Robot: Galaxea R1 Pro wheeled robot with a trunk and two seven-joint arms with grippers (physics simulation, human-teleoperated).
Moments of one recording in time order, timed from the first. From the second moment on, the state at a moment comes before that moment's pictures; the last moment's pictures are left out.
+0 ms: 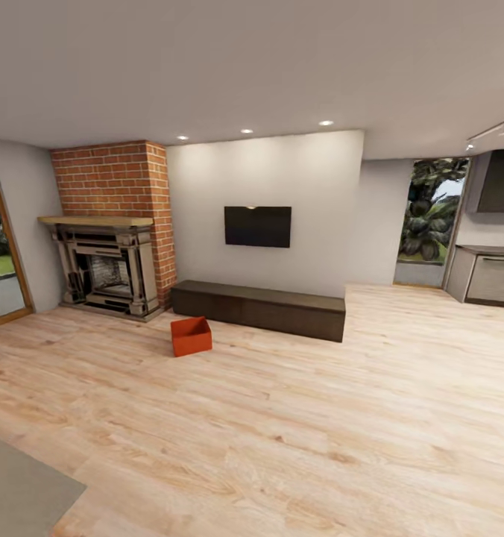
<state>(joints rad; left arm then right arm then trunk) -0.27 0.02 0.11 0.00 0.10 0.05 0.01 -0.17 -0.03 0.12 0.03 -0.03 -0.09 0.00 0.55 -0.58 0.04</state>
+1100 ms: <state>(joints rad) -0.27 0.02 0.11 0.00 0.10 0.04 0.01 -0.17 -0.03 0.12 0.03 -0.03 -0.09 0.00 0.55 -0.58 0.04</state>
